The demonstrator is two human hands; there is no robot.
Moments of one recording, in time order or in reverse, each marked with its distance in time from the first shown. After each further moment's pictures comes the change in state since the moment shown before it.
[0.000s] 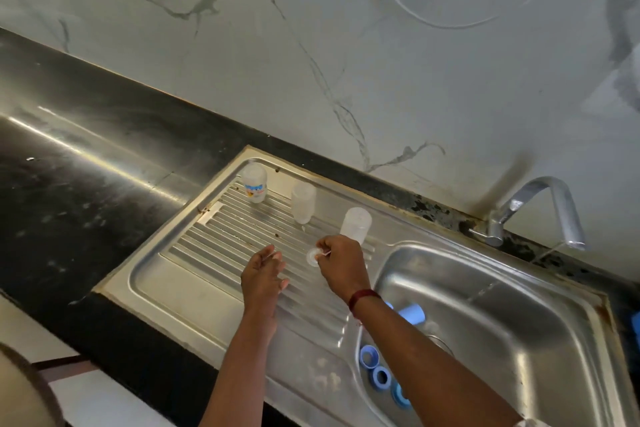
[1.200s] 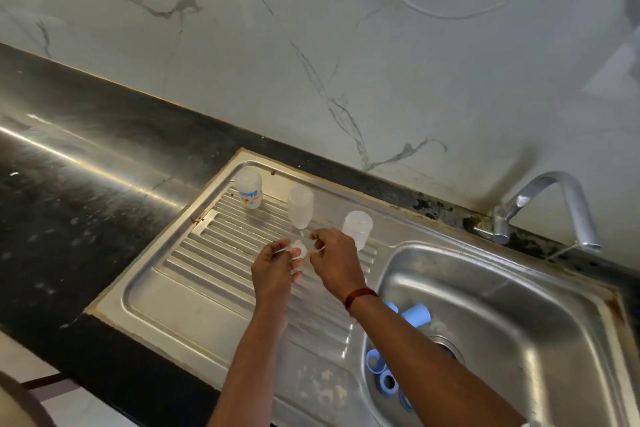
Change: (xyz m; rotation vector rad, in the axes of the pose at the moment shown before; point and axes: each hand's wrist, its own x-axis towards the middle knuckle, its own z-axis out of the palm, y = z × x) left_hand 0.008 0.011 0.032 0.051 -0.080 0.006; right_hand 0.020 -0.004 0.007 0.063 0.042 -0.049
